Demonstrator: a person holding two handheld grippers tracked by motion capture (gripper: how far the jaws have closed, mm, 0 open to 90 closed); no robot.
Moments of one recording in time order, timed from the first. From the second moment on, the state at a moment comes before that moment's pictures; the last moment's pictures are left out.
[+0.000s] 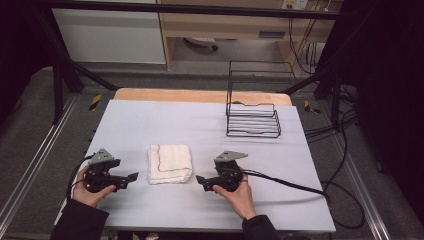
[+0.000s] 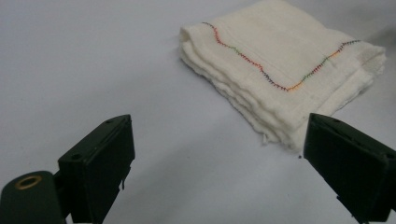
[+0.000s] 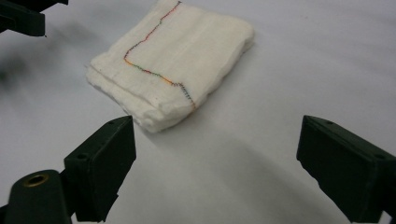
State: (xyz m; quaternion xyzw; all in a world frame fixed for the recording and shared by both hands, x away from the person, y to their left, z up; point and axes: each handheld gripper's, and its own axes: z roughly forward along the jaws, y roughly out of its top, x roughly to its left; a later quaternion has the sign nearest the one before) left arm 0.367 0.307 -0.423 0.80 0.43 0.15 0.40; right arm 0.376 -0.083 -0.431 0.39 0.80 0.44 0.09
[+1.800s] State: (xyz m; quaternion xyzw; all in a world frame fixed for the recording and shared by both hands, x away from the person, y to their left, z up) left arm 0.385 0.274 -0.407 0.80 0.42 0.16 0.40; right arm 0.378 -0.080 -0.436 0.37 0.85 0.38 0.07
